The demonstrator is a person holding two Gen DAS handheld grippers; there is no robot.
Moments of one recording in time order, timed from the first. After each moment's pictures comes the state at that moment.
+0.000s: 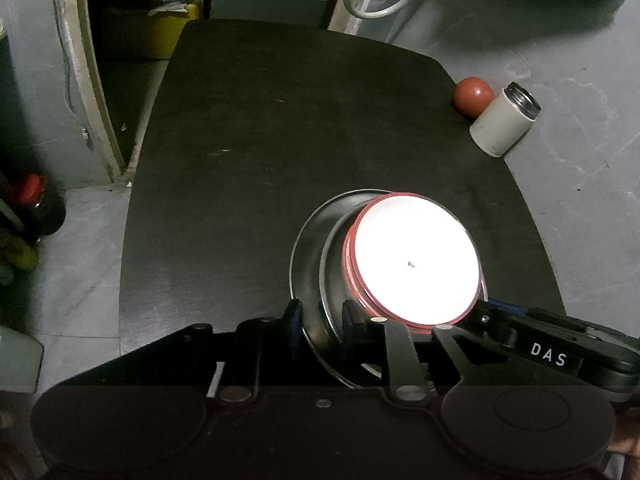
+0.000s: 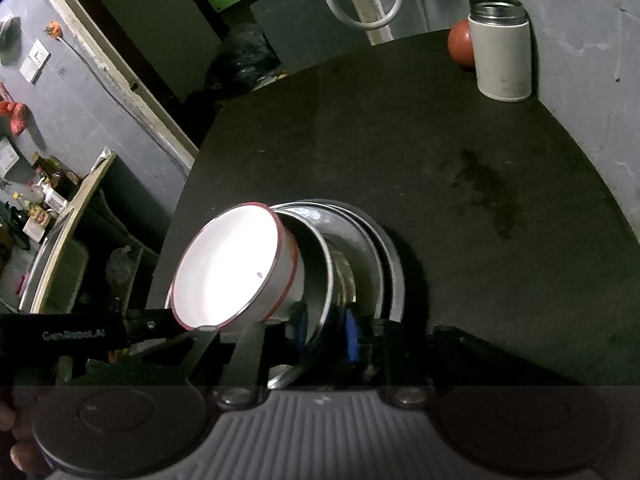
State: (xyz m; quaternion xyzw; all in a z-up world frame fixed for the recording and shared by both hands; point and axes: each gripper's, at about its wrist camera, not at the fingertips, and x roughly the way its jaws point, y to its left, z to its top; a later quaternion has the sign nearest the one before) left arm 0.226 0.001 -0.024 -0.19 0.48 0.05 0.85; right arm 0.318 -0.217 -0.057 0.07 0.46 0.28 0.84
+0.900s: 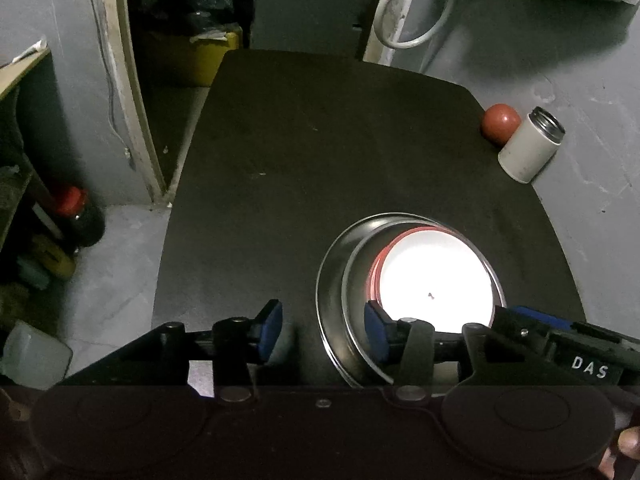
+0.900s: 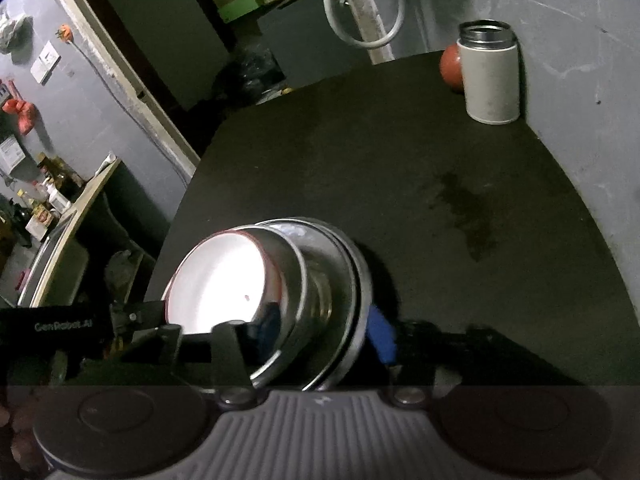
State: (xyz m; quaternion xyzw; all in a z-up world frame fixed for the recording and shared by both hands) left arm 0.215 -0.011 -0.010 -0.17 0.45 0.12 0.87; right arm 0.321 -0.239 -0.049 0.06 0.44 0.29 0.85
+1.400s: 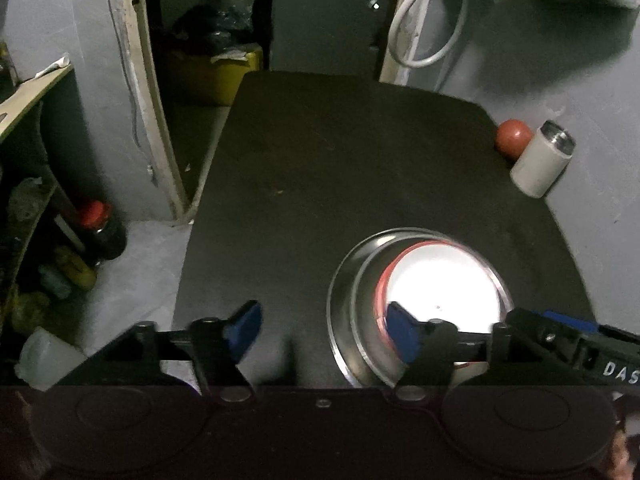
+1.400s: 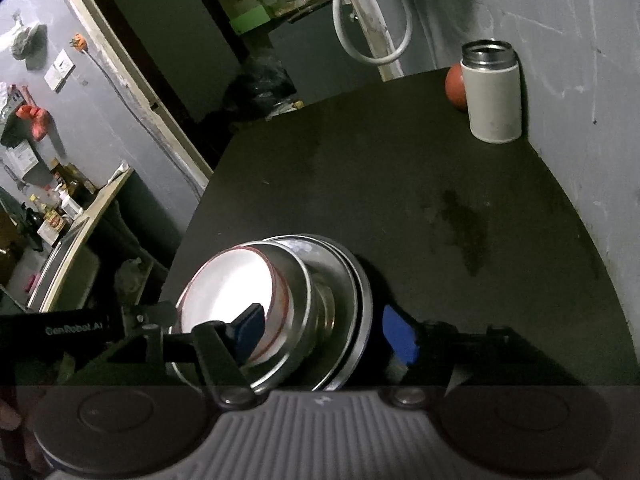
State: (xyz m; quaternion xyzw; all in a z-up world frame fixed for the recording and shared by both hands) left arm 0.208 -0.020 0.001 -0.15 0.42 0.15 0.88; right arm 0.317 -0.247 -0.038 0.06 0.41 0.31 0.86
